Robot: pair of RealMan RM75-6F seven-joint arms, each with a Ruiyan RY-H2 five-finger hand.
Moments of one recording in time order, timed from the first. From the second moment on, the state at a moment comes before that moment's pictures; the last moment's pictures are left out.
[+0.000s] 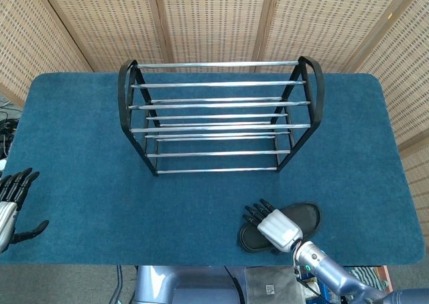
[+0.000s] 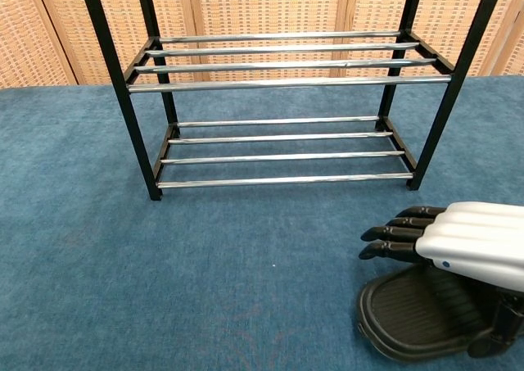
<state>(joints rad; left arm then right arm) -0.07 -0.93 0.01 -1.84 1.53 1.44 0.00 0.68 -1.32 -0.19 -1.81 -1.32 0.95 -0.58</state>
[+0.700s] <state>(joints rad) -0.07 -0.93 0.01 -1.83 1.53 1.44 0.00 0.67 -1.37 -0.16 -1.77 -1.24 0.90 -0.68</state>
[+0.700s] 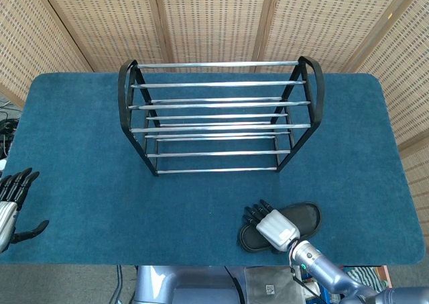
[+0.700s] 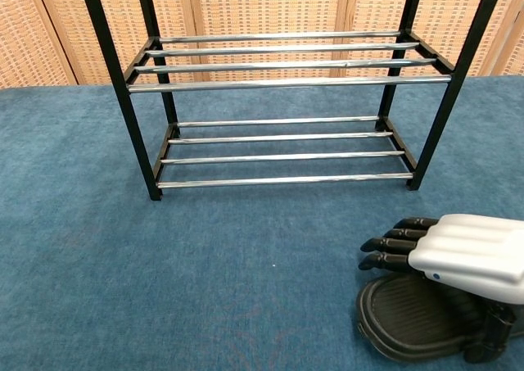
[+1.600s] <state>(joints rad) -0.08 -0.94 0.01 -1.84 1.53 1.44 0.00 0.67 -1.40 -0.15 -1.73 -1.29 0.88 -0.64</state>
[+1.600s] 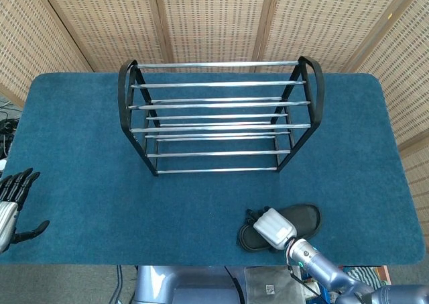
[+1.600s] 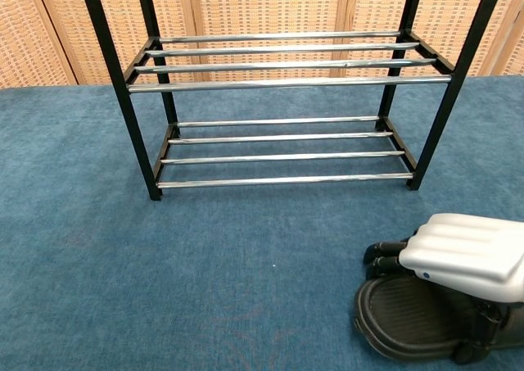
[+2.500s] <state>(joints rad) -0.09 -0.93 0.00 -1.83 1.49 1.41 -0.03 0.83 -1.29 -0.11 -1.74 -1.76 0.85 -0.45</state>
